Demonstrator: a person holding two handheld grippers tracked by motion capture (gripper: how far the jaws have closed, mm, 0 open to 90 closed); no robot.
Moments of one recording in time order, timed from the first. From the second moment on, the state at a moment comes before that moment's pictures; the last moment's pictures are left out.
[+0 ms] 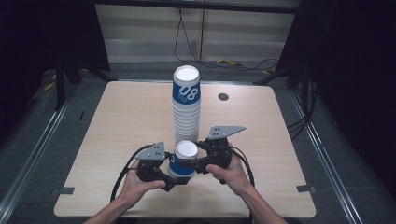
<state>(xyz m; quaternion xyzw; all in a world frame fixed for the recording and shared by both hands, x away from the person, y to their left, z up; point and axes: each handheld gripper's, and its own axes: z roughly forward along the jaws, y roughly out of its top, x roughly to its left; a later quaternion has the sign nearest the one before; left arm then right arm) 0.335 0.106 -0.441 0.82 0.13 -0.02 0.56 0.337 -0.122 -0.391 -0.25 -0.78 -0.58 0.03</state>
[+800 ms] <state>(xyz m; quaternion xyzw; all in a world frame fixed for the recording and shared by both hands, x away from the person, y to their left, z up) 0.332 0.105 -0.437 0.82 0.13 -0.02 0.56 0.335 -0.122 -0.391 -0.24 -0.78 -0.58 0.02</state>
